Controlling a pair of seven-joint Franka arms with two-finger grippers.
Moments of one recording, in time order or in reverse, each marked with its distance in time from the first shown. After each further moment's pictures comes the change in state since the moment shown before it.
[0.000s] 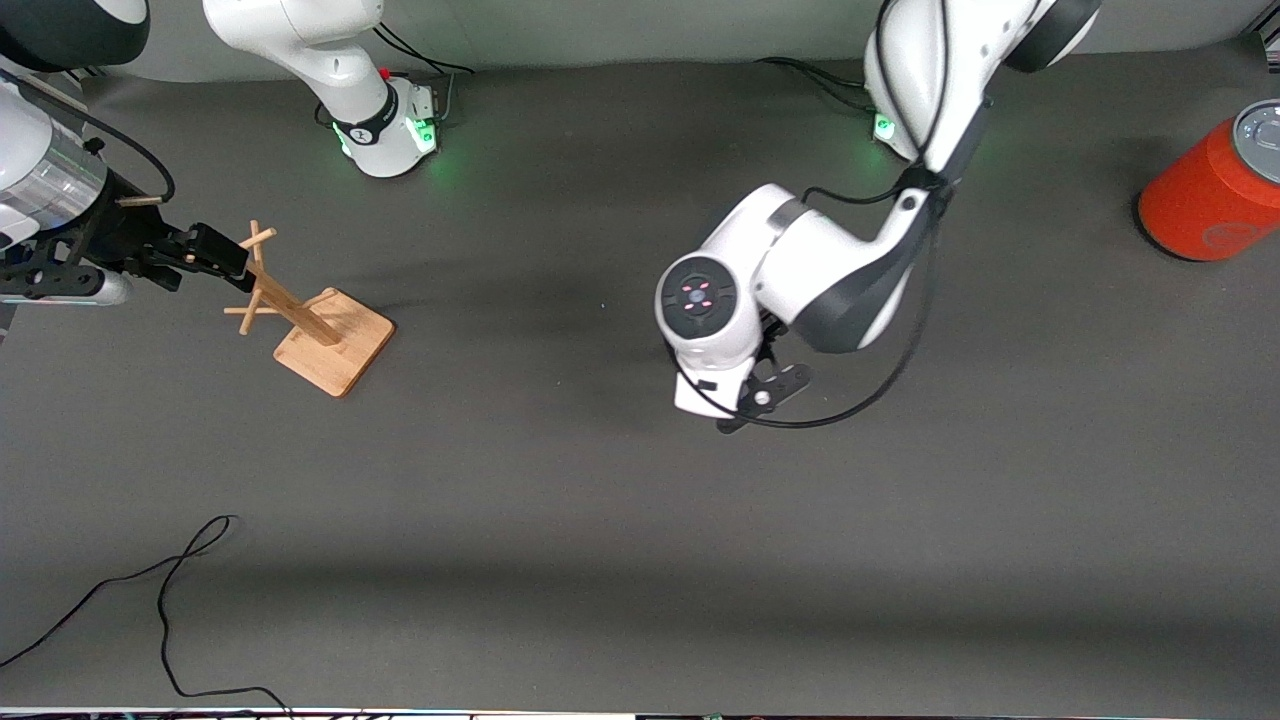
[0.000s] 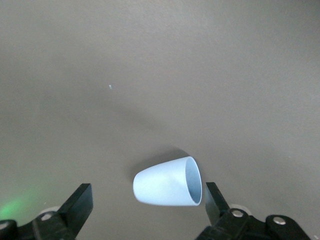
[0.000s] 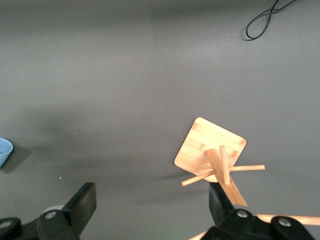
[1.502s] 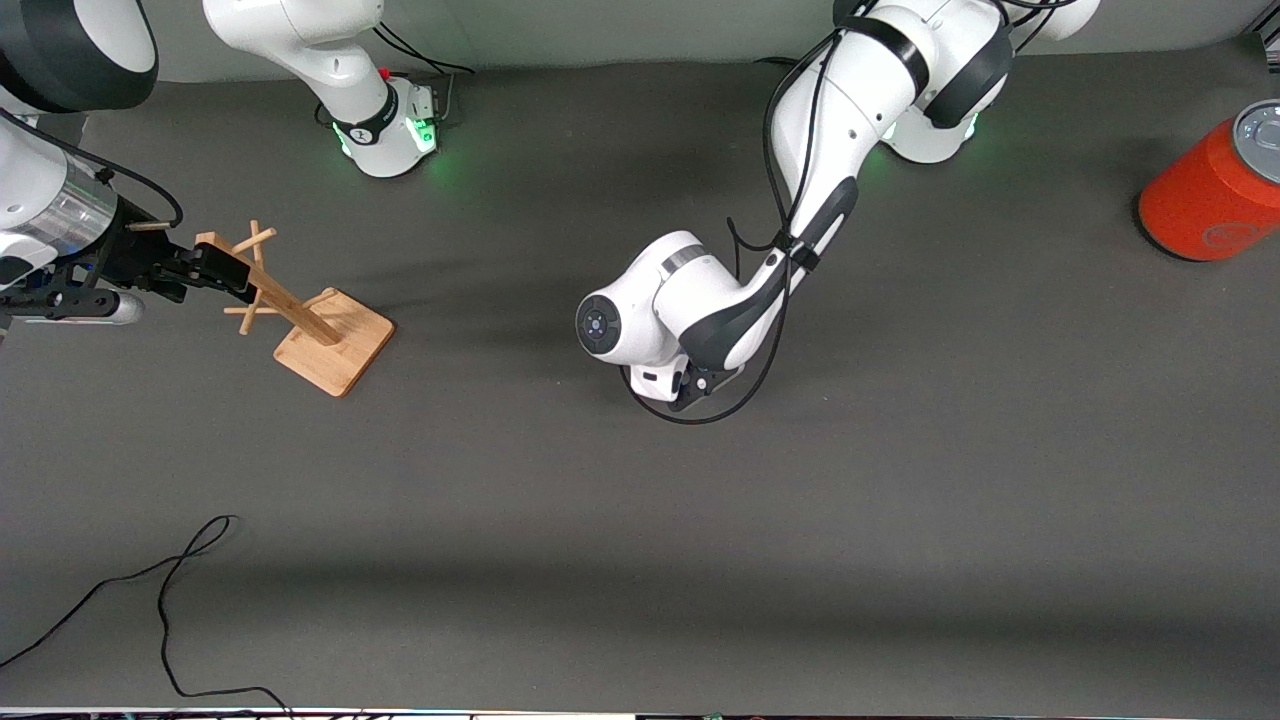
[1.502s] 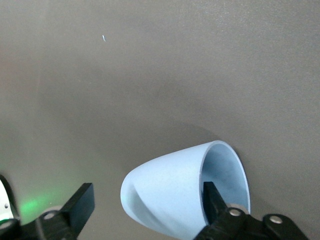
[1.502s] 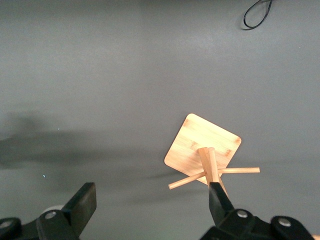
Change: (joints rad) left arm -0.131 0.206 0.006 0.010 0.096 -0.092 -0.124; right arm 0.002 -0.002 -0.040 -0.094 -0.005 0.061 -0.057
